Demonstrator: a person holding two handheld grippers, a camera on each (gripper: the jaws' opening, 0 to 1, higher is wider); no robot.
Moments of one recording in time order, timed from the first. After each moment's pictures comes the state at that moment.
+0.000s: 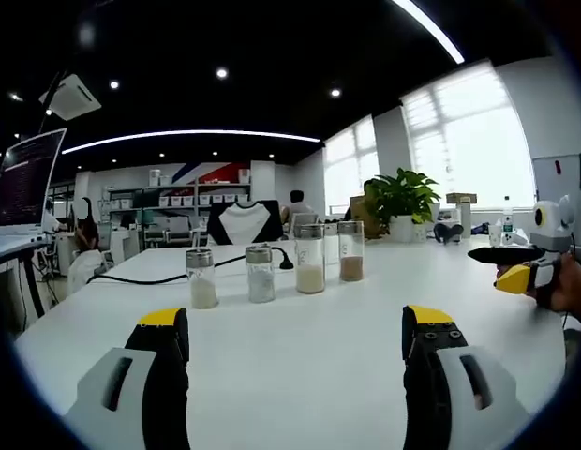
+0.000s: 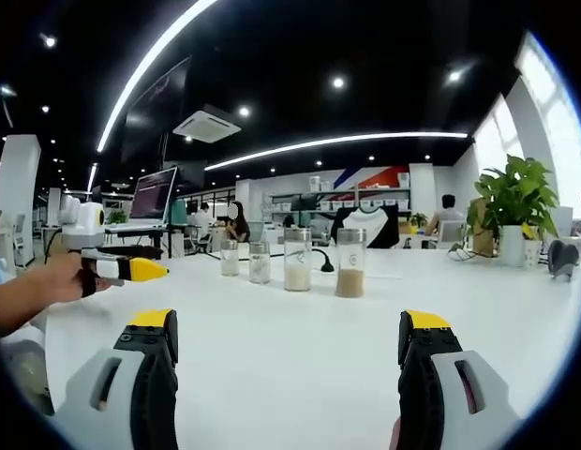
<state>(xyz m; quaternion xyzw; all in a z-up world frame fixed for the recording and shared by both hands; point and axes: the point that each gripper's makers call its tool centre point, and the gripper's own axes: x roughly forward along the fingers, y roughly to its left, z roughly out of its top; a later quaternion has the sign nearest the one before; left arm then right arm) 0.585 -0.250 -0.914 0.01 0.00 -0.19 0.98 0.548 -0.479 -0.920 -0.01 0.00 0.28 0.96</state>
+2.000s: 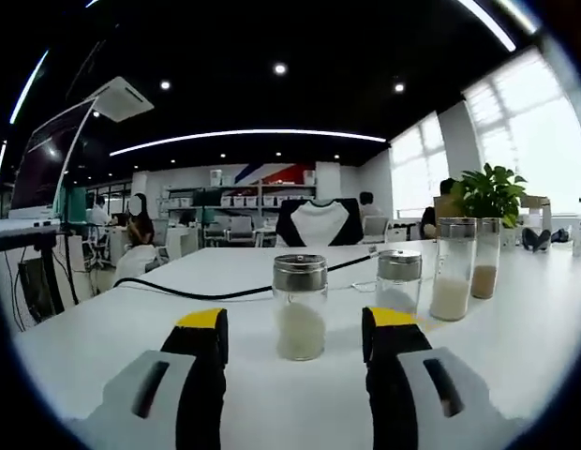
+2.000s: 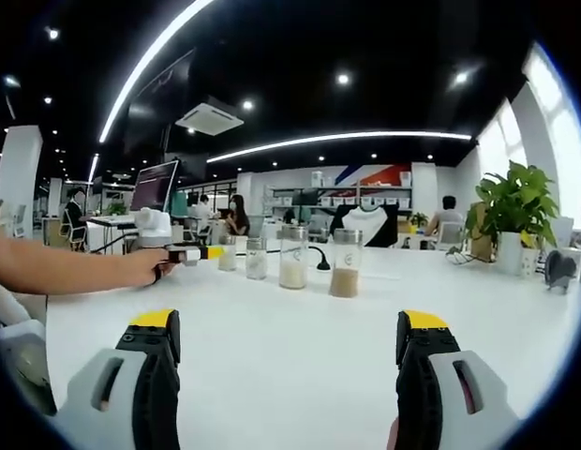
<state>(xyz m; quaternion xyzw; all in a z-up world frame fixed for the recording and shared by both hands) 0.743 -0.162 -0.926 0.00 -0.01 -0.03 1.00 0.549 -0.489 -0.914 -0.03 0.01 0.28 0.96</state>
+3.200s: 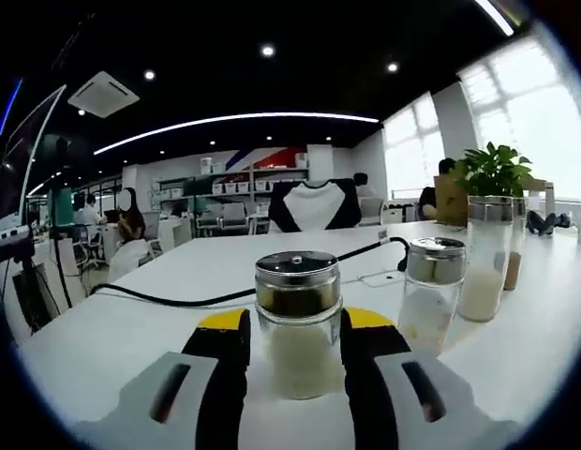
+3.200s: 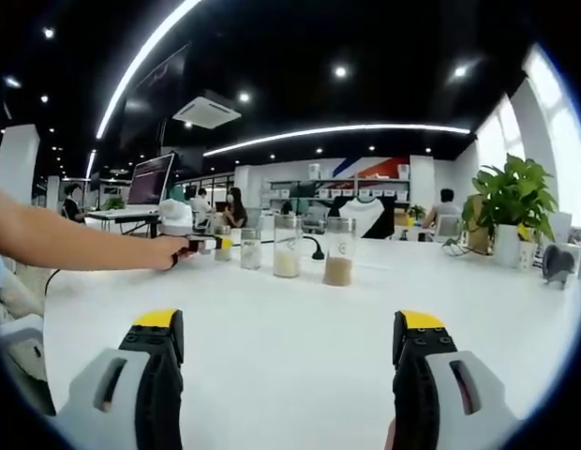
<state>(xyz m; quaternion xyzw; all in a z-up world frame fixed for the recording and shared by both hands) 0.797 -0.171 -0.937 0.02 0.03 -0.05 1.00 0.551 -0.502 -0.929 -0.03 0.03 0.28 0.96</state>
